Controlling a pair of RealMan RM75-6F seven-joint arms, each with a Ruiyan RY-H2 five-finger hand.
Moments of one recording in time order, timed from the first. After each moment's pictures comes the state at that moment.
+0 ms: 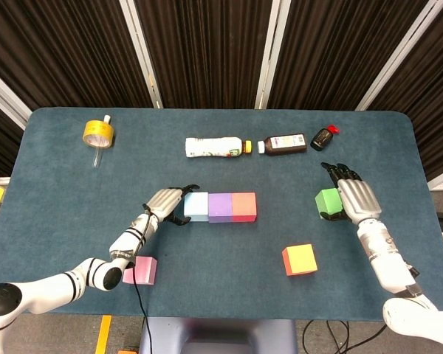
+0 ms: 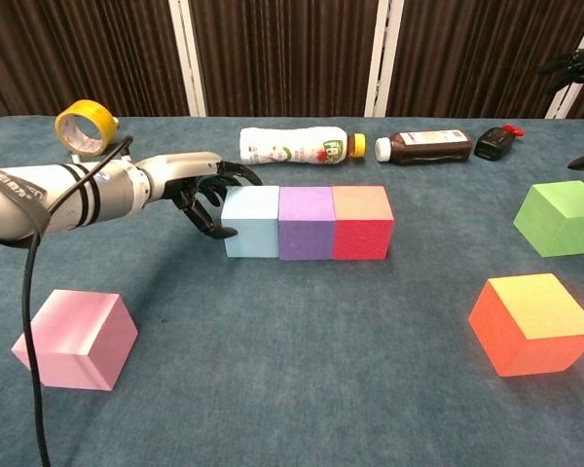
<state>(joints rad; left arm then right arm) -0.96 -1.67 -0.23 -1.14 1.03 0.61 -0.09 0.60 -1.09 0.18 -1.78 -0.91 1.01 -0.18</state>
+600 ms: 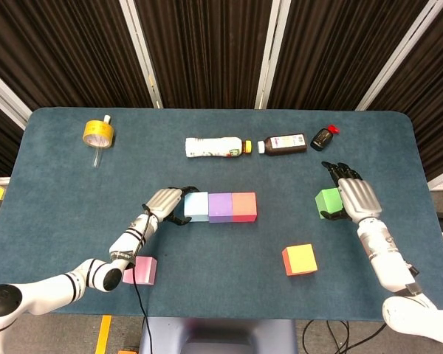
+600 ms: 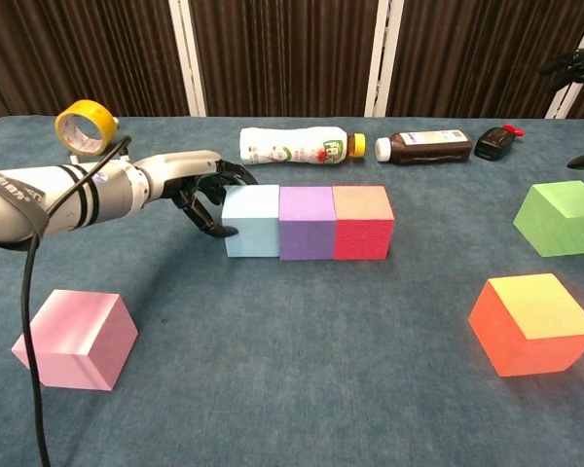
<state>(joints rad) -0.95 -1.67 -0.24 -1.14 1.05 0.62 -0.10 0.60 -1.09 0.19 -1.77 -0.91 1.01 -0.18</state>
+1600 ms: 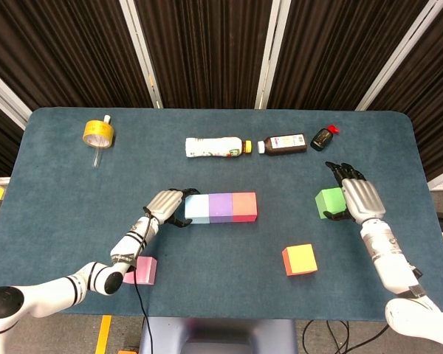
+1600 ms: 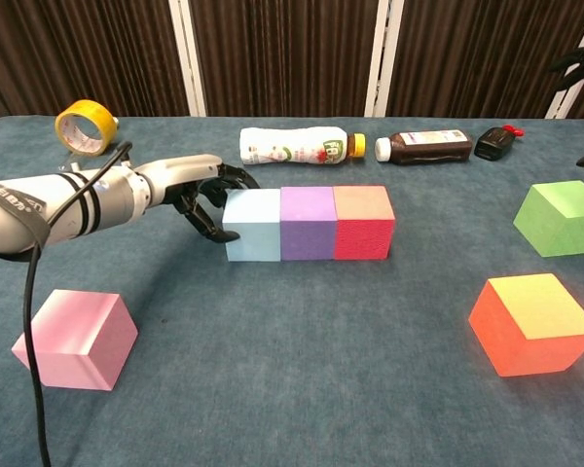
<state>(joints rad) -0.93 -1.69 -0.24 -1.14 1.06 0.65 -0.08 0.58 -1.08 0.20 -1.78 -0.91 1.01 -0.17</state>
